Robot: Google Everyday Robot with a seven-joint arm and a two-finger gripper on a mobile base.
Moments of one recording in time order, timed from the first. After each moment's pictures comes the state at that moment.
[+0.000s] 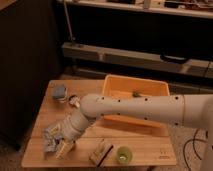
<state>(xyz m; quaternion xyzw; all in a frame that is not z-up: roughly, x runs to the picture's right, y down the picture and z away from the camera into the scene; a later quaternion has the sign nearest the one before) -0.214 0.225 0.597 -0.37 -0.46 -0.06 0.81</state>
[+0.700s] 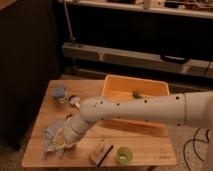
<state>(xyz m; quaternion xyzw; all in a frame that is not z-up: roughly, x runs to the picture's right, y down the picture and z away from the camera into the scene) -0.207 0.226 0.609 -0.34 -0.42 -0.06 0.84</state>
